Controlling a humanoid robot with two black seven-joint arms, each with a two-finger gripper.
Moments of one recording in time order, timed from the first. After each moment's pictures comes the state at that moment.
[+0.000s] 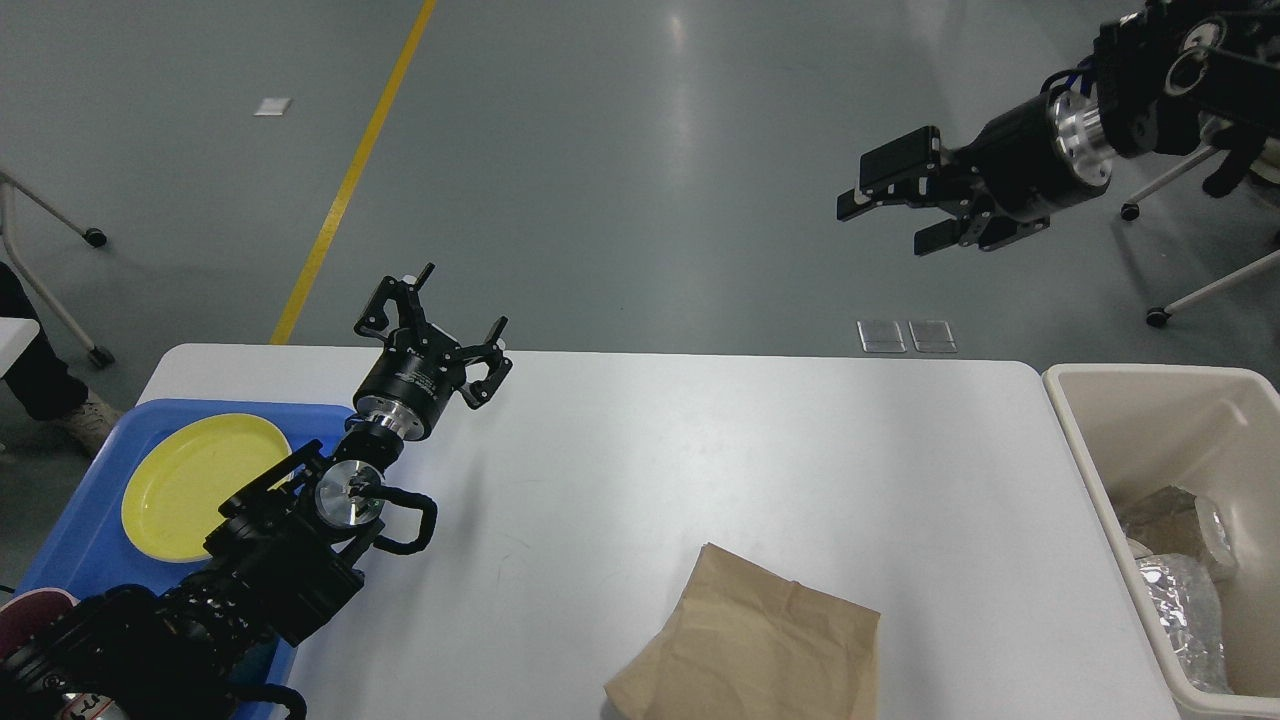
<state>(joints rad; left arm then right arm) -0.76 0.00 -0.83 -0.30 -0.10 -0.55 -0.28 1.69 -0.59 -0.57 0.92 -0.47 0.86 0.25</state>
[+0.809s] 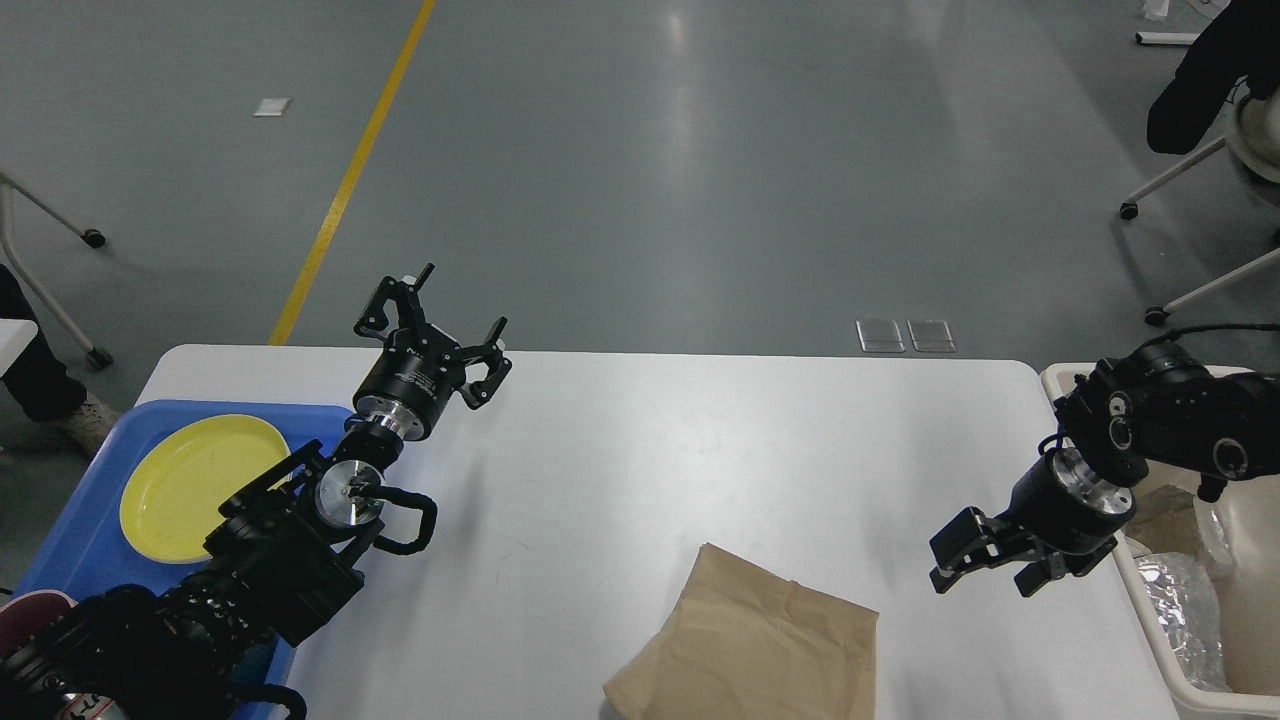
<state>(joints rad) -0.76 0.00 -0.83 -0.30 -0.10 -0.55 -0.28 1.30 -0.53 -0.75 0.94 -0.90 0.81 0.25</state>
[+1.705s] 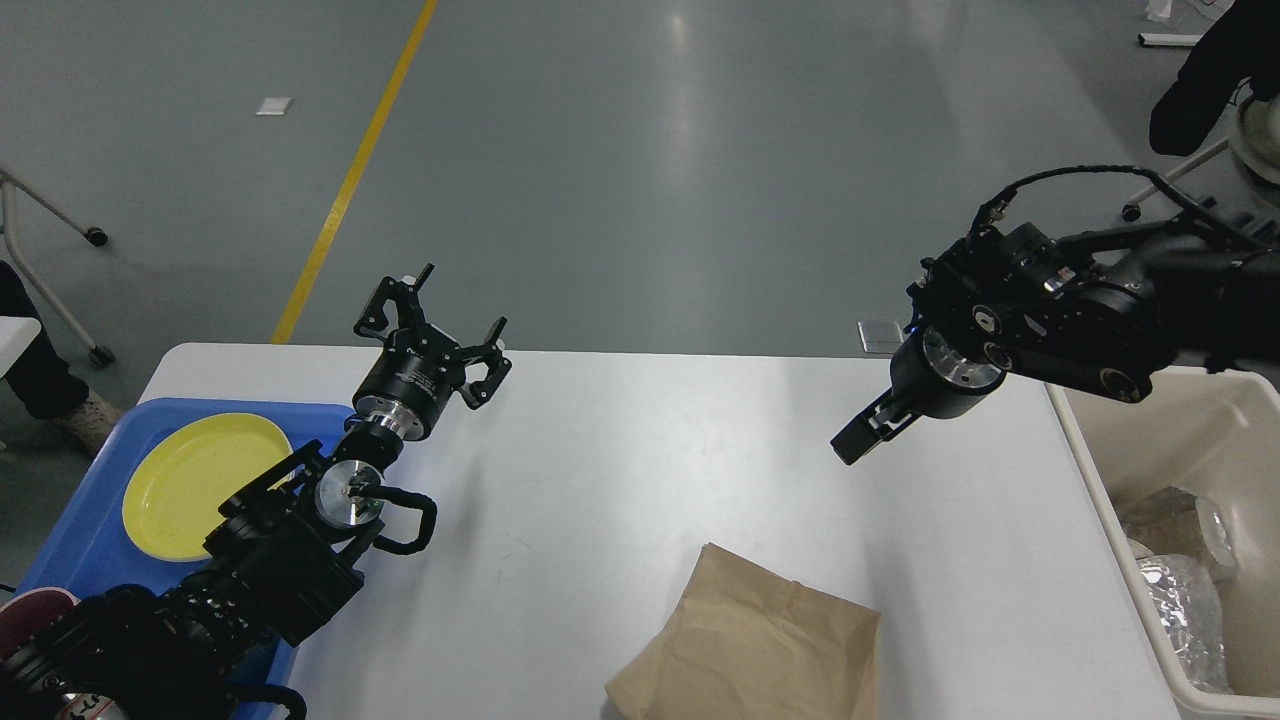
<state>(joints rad) -0.76 0.00 -0.83 -0.30 -0.10 -0.55 -0.28 1.60 -0.32 -0.76 1.01 -1.19 0.60 0.25</state>
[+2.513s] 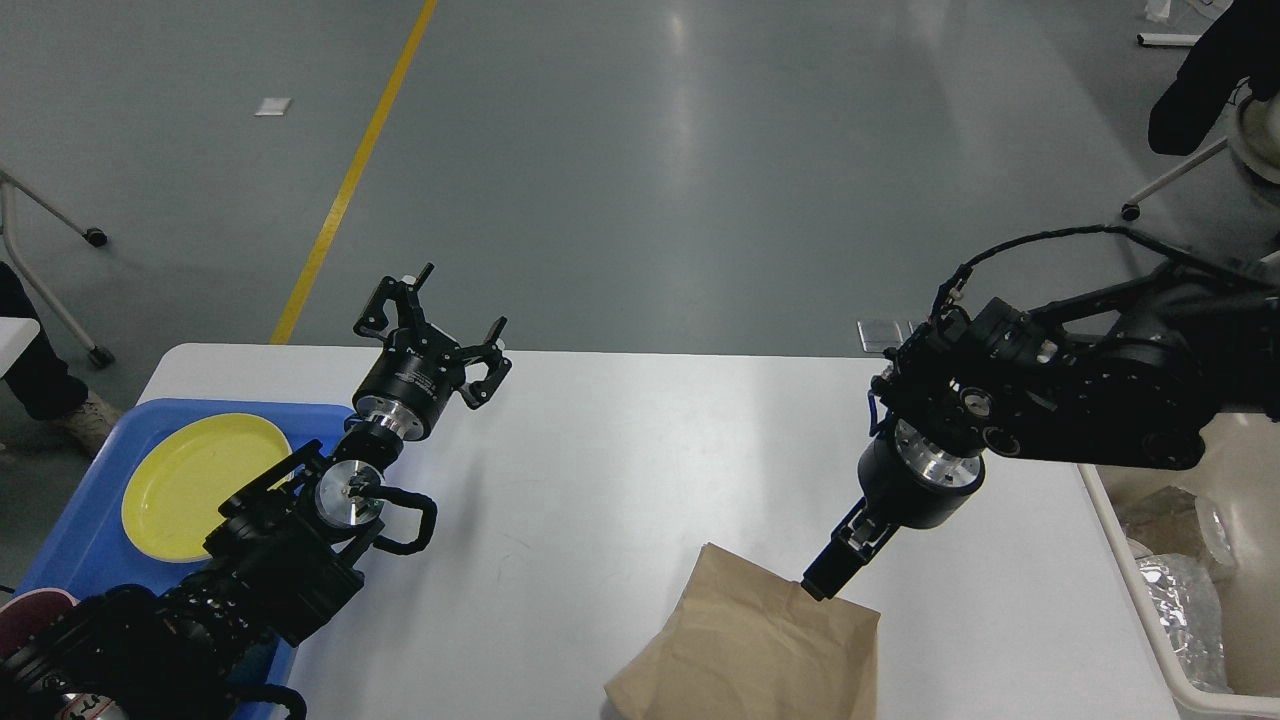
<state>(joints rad) -0.76 0.00 -0.83 -0.30 -0.10 -0.55 -0.28 1.56 -0.40 -0.68 1.37 -1.20 0.60 0.25</state>
